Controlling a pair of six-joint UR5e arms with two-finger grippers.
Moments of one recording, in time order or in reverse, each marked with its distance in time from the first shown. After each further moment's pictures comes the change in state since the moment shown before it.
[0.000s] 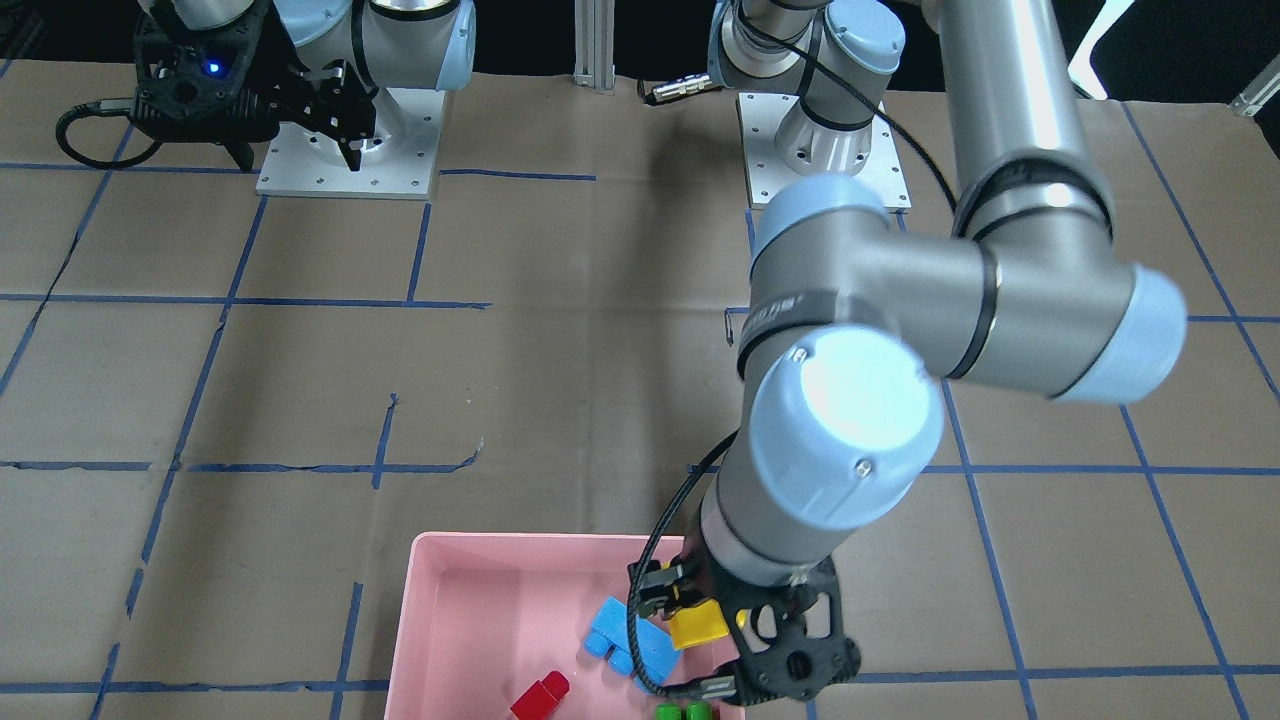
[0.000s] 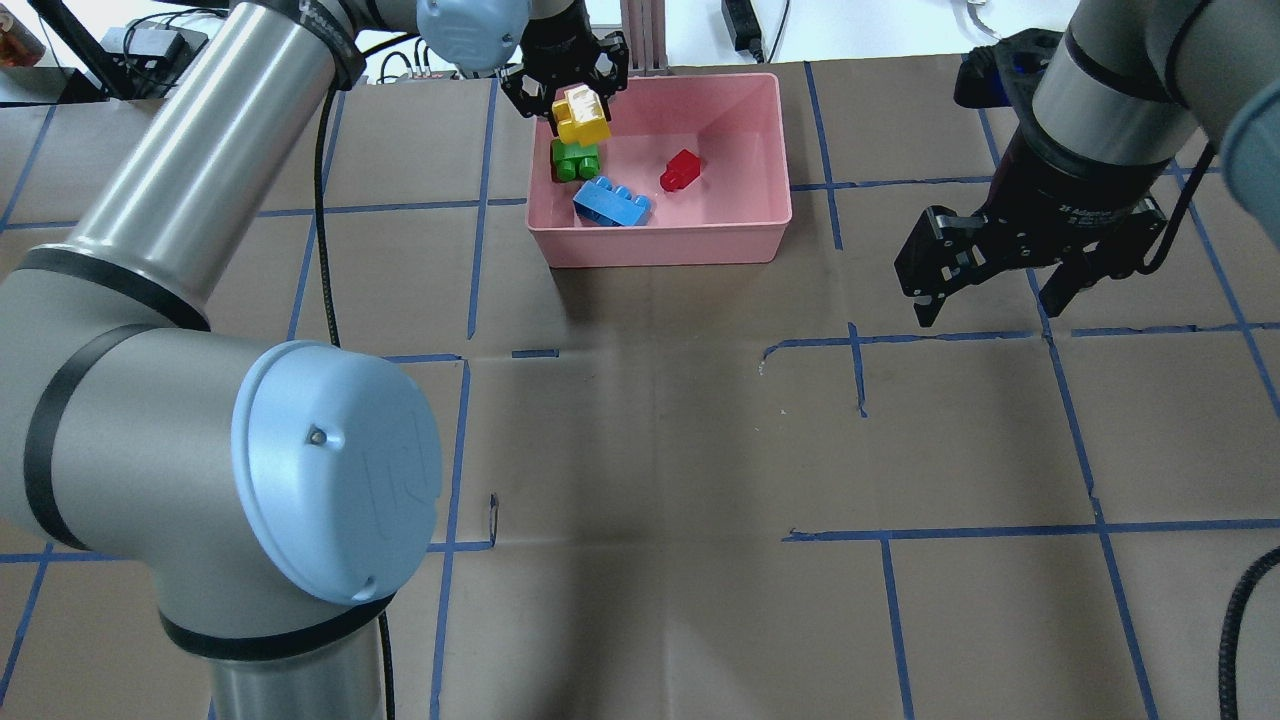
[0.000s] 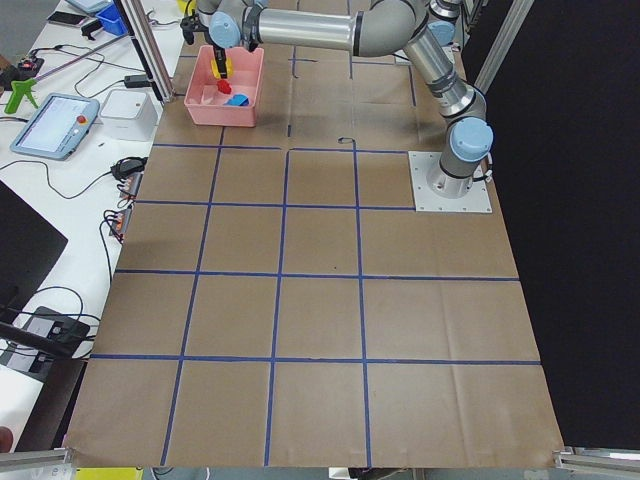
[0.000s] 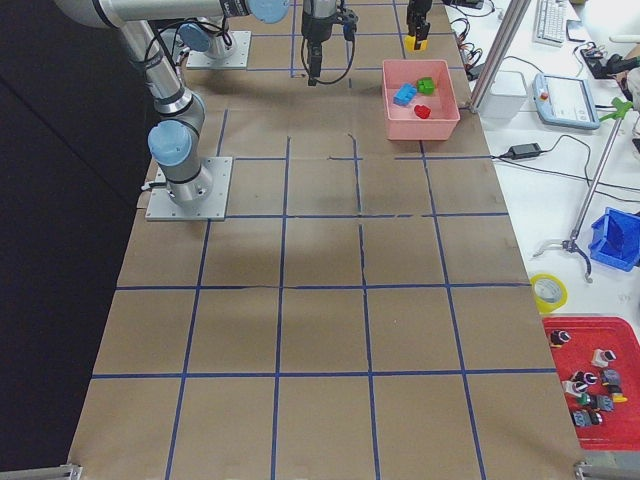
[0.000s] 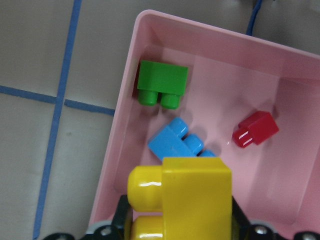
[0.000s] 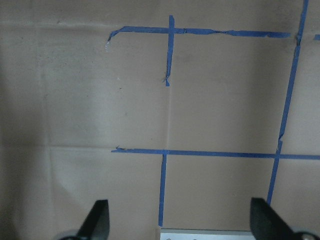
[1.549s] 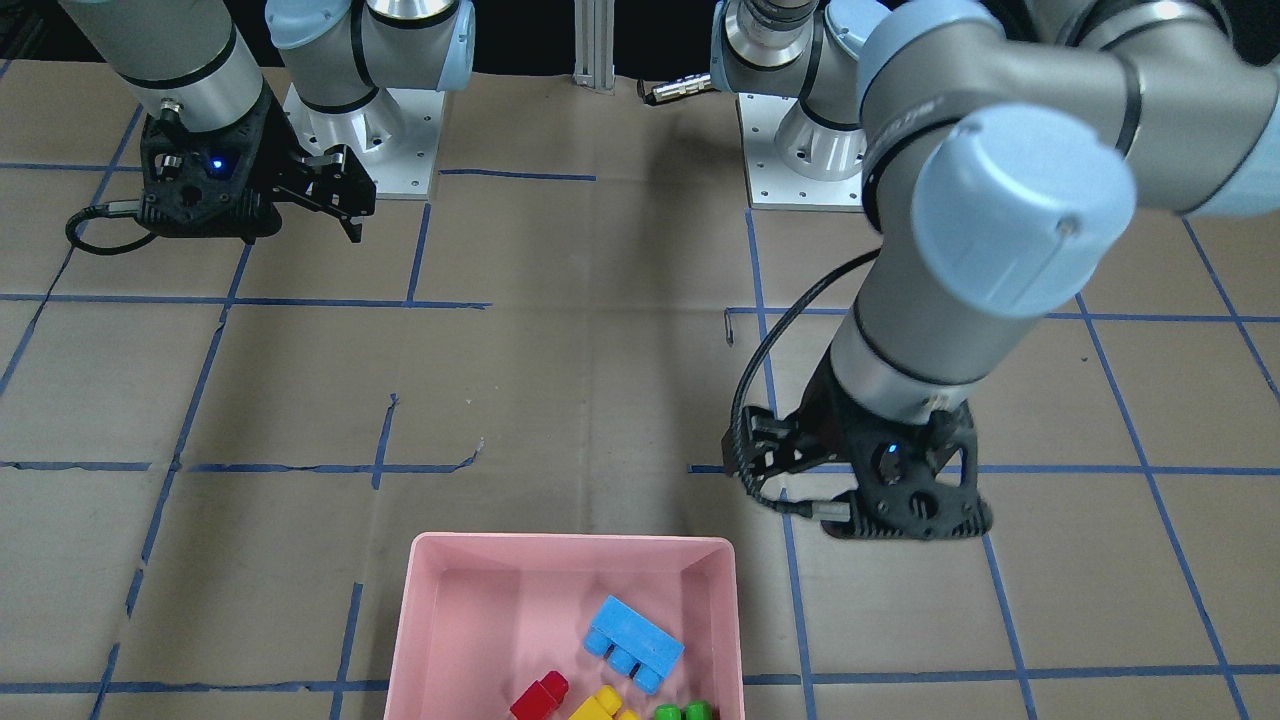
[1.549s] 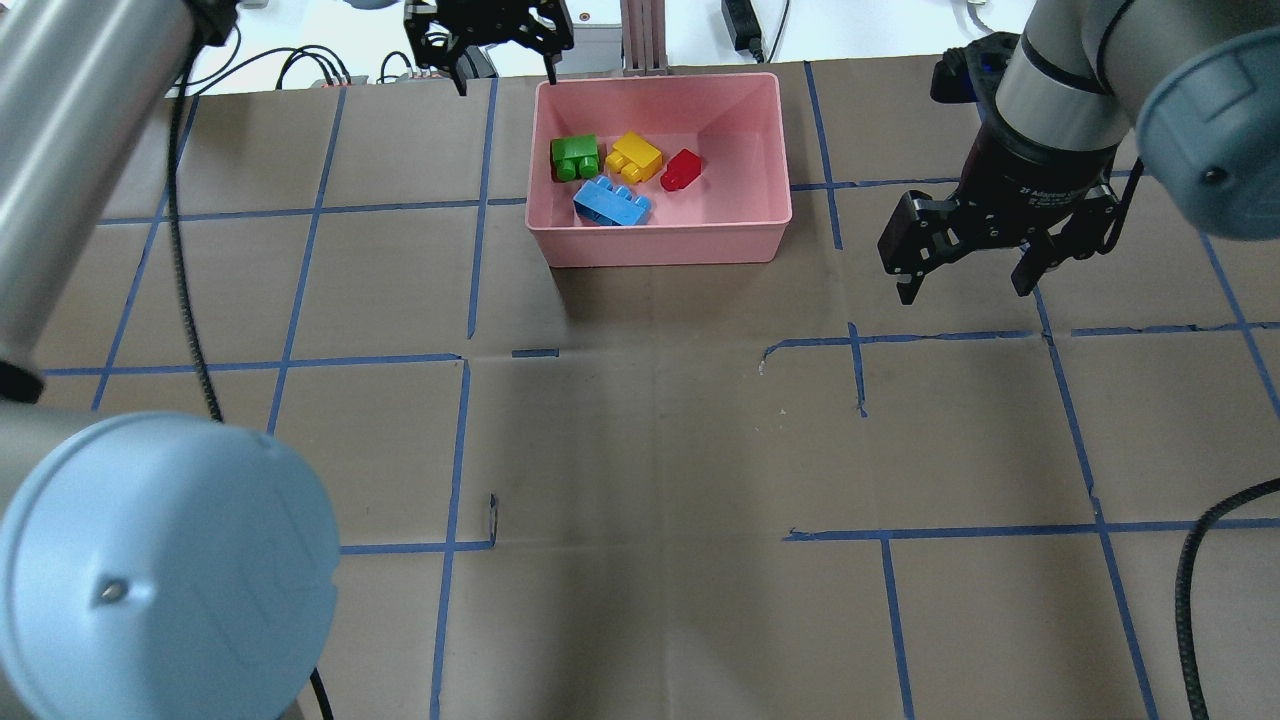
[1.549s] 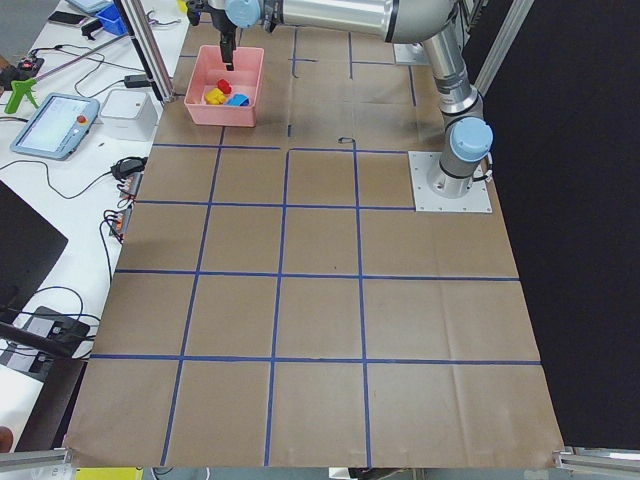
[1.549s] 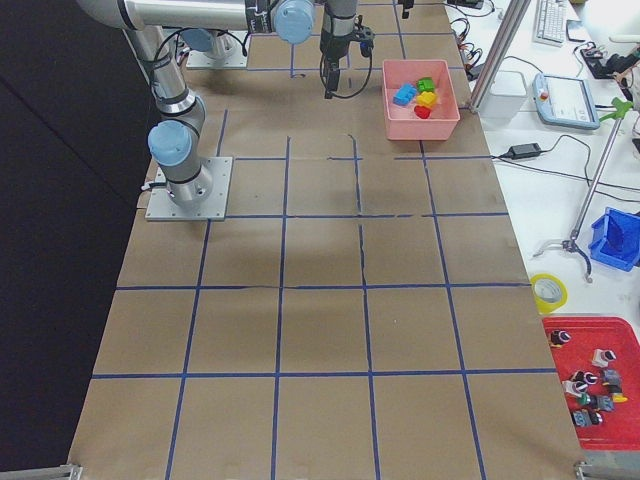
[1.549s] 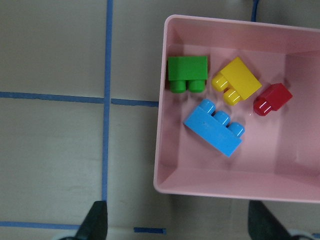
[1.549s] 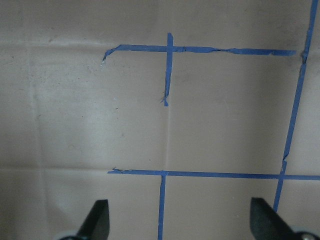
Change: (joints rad) left arm 0.130 0.431 -0.279 -0.205 0.040 0.402; right arm -0.004 0.066 0.001 -0.063 0.004 0.001
